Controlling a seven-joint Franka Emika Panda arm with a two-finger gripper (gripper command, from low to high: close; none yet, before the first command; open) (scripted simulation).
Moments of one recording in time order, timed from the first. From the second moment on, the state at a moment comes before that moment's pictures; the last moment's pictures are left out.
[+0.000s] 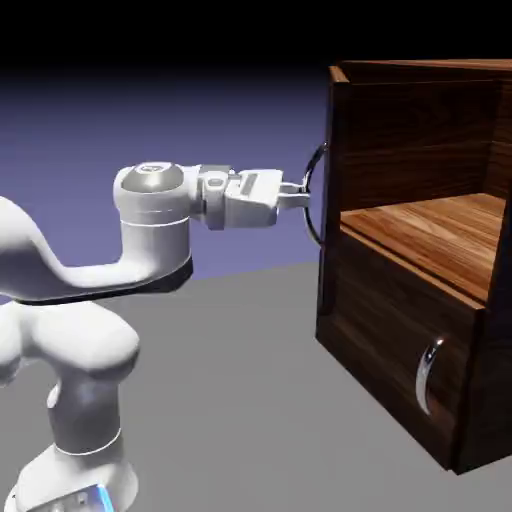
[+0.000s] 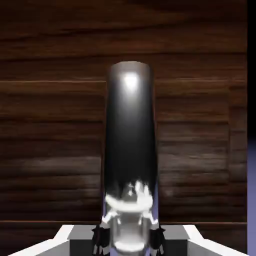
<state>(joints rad) 0.49 -1.37 -0.35 -2.96 -1.94 2.17 2.40</state>
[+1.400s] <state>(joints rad) -0.01 -0.80 1.15 -2.25 -0.72 1.06 2.61</state>
